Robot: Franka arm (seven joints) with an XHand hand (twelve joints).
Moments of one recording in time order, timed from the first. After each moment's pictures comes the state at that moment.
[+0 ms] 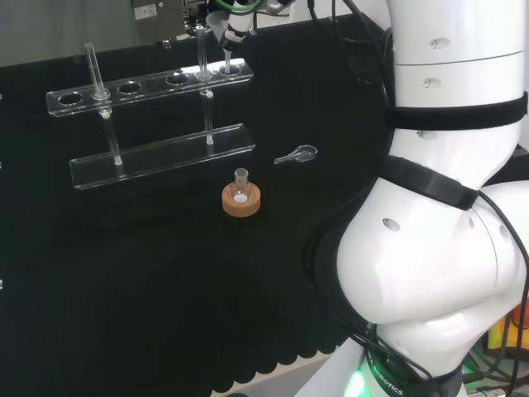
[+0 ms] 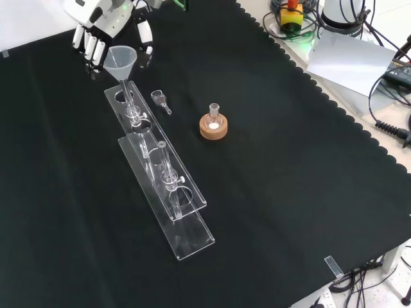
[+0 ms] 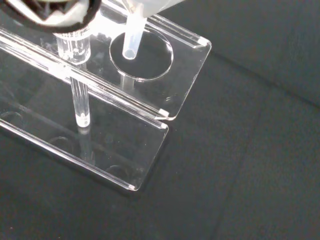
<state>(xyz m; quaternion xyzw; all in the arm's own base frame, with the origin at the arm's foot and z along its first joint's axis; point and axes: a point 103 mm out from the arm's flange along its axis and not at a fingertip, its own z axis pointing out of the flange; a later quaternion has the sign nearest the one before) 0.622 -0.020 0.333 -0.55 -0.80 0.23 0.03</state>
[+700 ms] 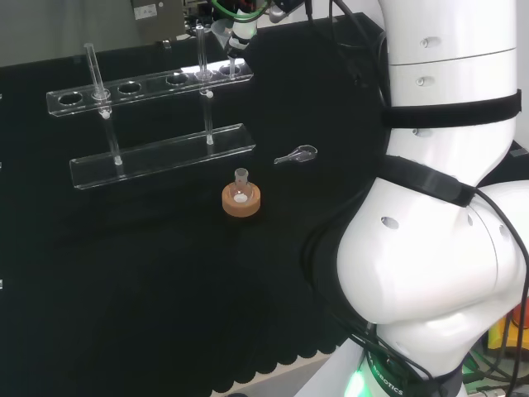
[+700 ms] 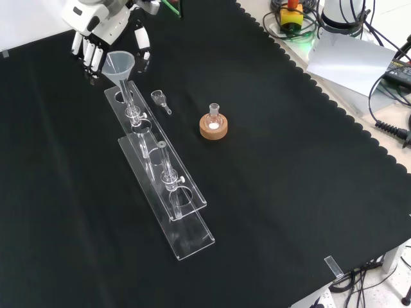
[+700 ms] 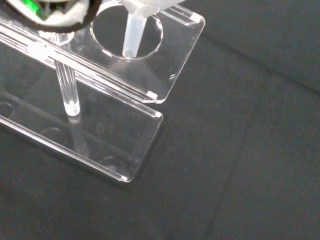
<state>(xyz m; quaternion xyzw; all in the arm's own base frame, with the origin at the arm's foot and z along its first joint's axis) 0.628 -0.029 0.314 -0.55 -0.80 0.24 0.04</state>
